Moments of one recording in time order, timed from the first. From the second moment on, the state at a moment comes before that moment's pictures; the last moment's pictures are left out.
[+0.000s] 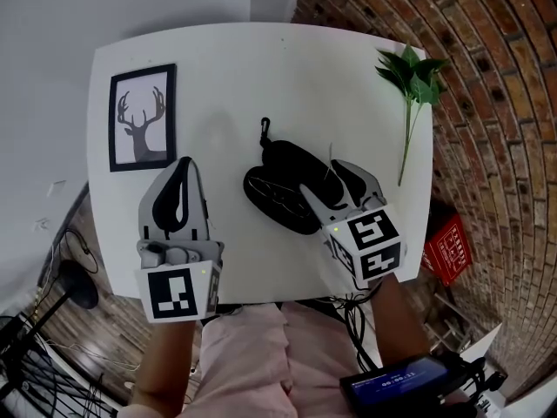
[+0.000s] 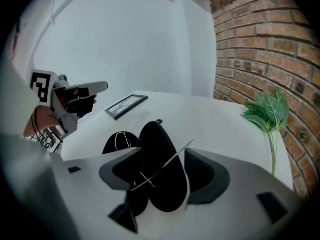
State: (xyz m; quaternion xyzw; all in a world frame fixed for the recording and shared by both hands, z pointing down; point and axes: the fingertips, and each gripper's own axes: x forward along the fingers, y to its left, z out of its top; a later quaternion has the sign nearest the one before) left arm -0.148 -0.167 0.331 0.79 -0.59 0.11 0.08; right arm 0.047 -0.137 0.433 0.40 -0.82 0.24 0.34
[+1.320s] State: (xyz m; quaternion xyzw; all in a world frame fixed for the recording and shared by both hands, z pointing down) left arm -0.169 -0.165 0.338 0.78 -0.60 0.12 0.09; right arm 0.038 -0.149 0.407 0.40 -0.85 0.17 0.31
